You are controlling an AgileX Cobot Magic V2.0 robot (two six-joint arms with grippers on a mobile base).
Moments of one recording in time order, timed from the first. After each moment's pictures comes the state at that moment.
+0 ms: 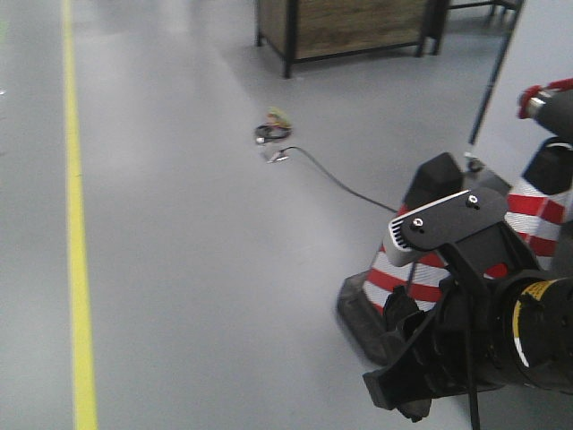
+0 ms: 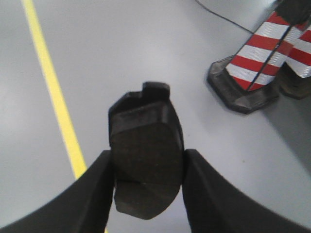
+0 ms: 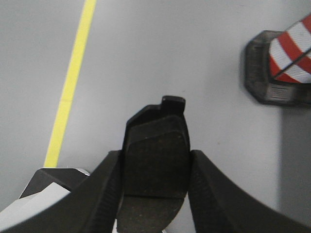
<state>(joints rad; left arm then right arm) -0.44 0.36 -0.64 0.27 1.09 -0.45 0.82 1.10 -0.94 -0.24 0.92 0.42</state>
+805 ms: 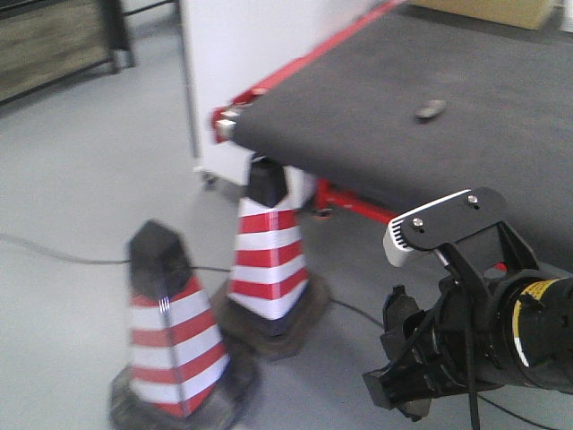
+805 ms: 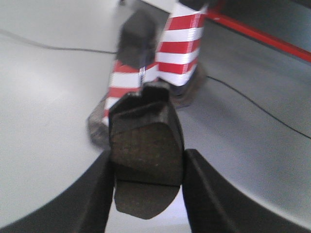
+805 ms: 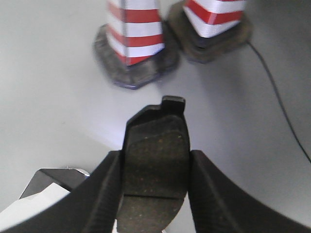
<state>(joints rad) -0.44 0.36 -0.64 0.27 1.09 -0.45 0.82 1.10 -0.94 -0.24 0.92 0.42</state>
